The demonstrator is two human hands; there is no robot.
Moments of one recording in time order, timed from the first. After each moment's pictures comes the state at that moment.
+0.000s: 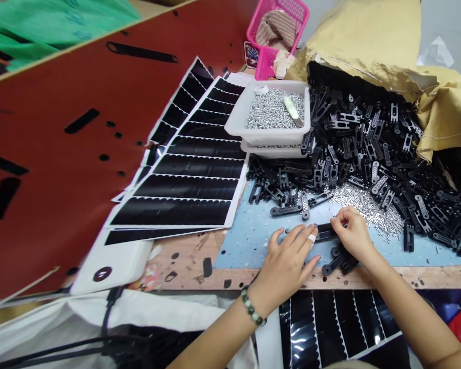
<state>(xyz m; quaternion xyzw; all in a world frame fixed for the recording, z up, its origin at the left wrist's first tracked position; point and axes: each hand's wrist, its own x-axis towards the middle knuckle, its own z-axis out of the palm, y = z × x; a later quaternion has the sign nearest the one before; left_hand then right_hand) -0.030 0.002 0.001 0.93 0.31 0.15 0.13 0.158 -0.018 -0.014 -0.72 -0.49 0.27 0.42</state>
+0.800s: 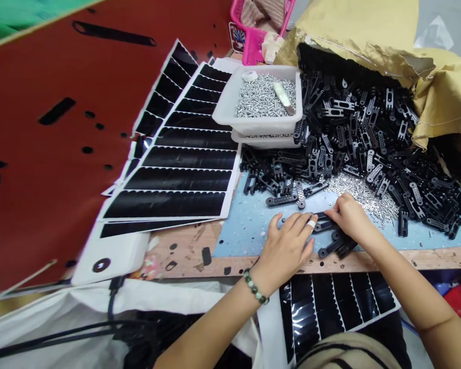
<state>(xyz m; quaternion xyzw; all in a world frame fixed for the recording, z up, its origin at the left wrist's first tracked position) -0.019 0.005 0.003 0.94 0.31 0.13 0.09 0.172 -0.013 -0.004 -0.75 -0.61 0.18 0.17</state>
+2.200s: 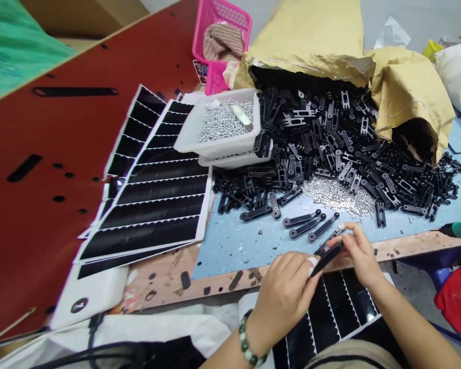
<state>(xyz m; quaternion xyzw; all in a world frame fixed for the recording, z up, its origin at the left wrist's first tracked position) 0.002 -0.049 0.034 0.94 0.21 0.23 0.14 0.177 -0.128 -0.007 -0.57 -0.29 0.46 0.62</state>
